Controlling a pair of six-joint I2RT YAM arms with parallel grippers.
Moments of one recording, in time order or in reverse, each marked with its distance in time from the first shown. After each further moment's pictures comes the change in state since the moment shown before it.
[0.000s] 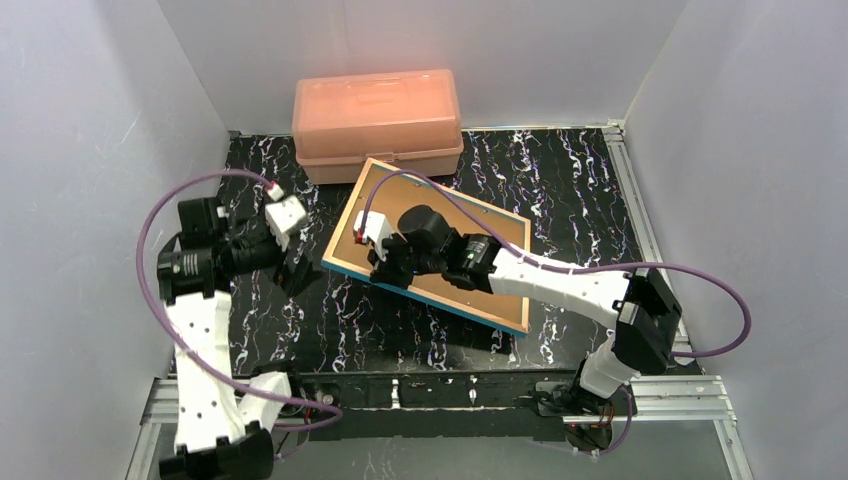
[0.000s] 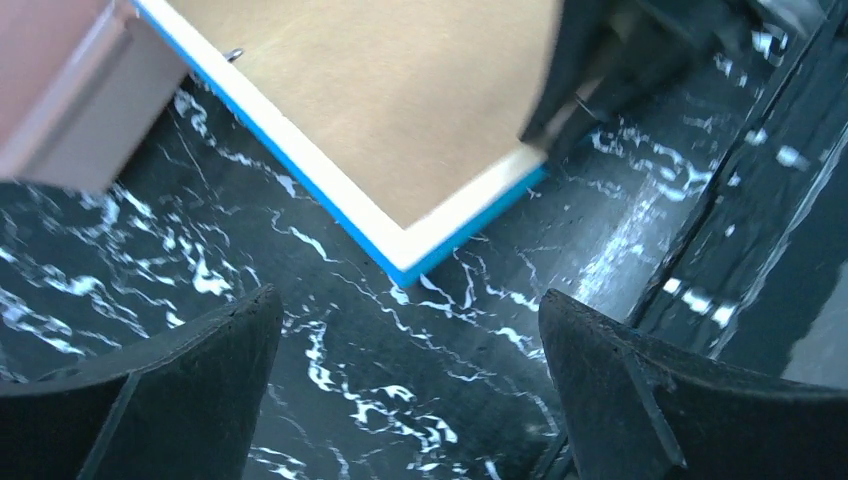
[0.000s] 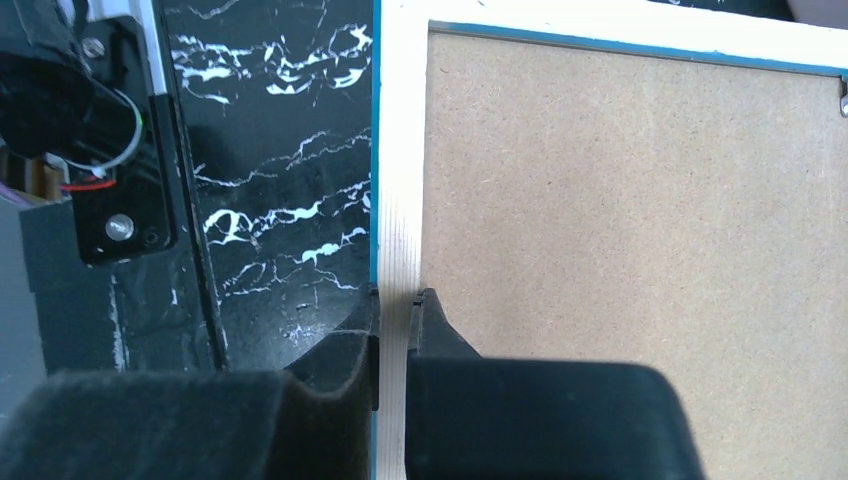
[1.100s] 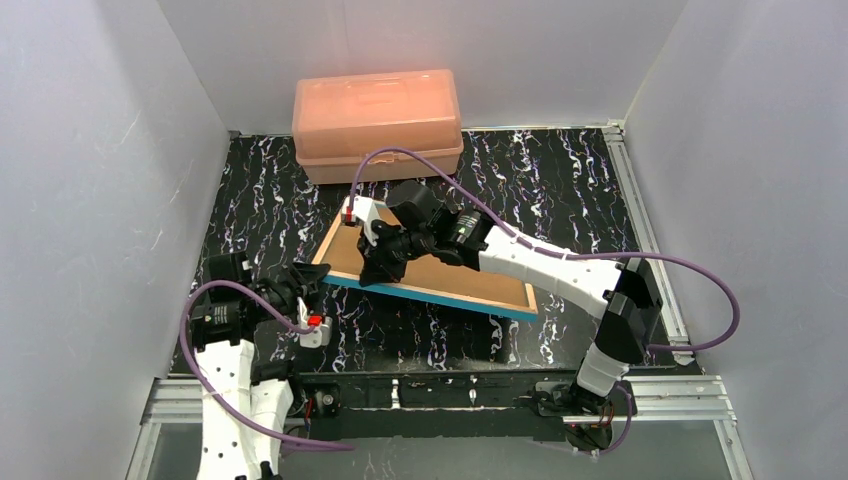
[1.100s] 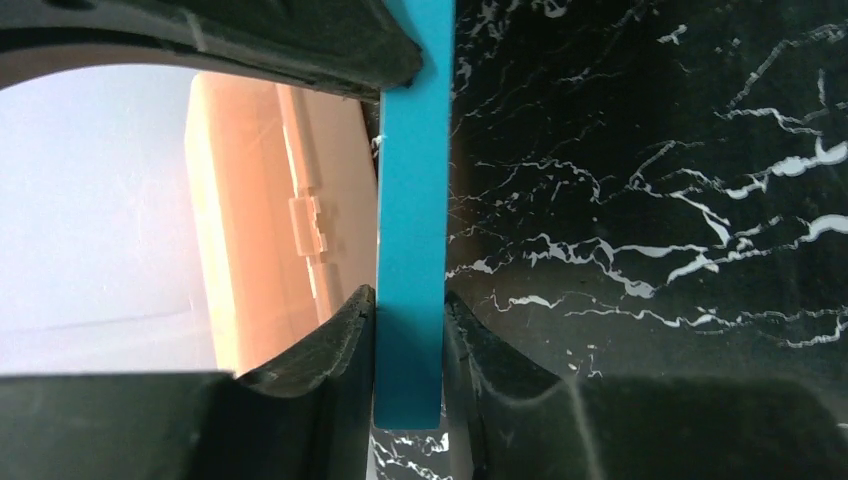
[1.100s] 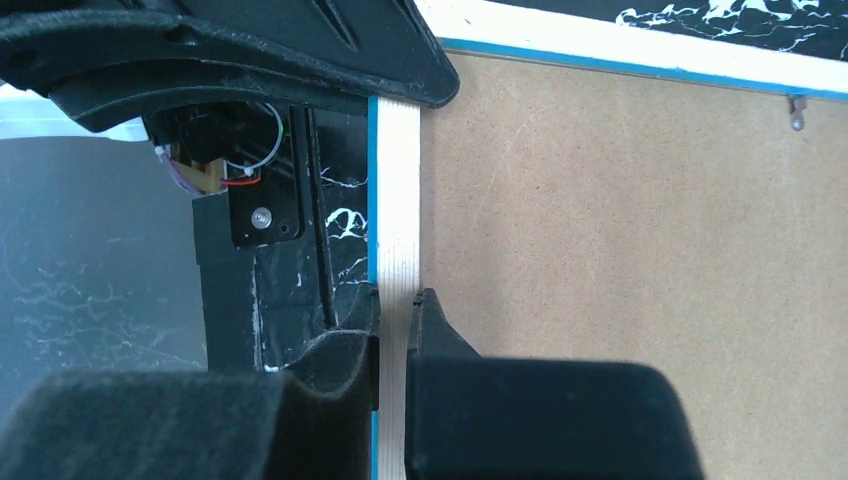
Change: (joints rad) left arm -0.003 -0.325 -0.481 0.140 0.164 1.243; right arm -0.050 0.093 0.275 -0.243 -0.248 0.104
